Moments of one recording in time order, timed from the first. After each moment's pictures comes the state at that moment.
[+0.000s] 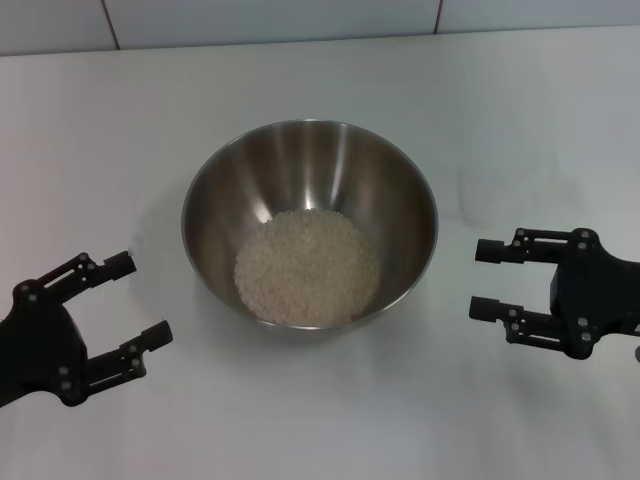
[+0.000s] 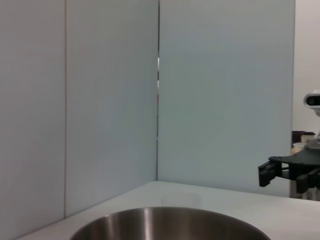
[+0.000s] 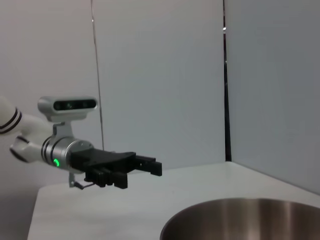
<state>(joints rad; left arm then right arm) -0.26 -2.03 0.54 0.41 1.87 1.83 -0.74 0.42 2.03 -0.37 -0.48 -2.16 -1.89 0.85</state>
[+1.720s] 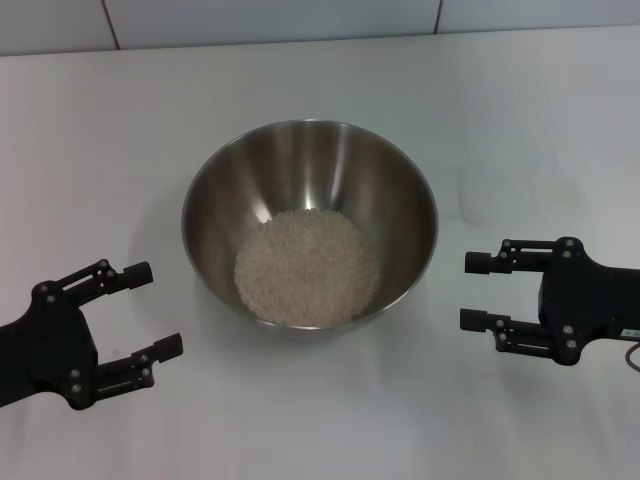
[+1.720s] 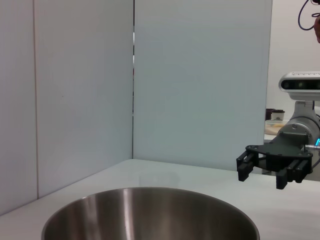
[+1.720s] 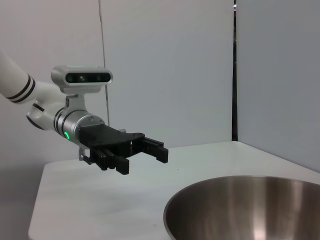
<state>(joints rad) -0.30 -2.03 0.55 0.48 1.96 1.83 -0.82 0.43 2.04 -0.41 -0.49 -2.18 -1.84 0.84</state>
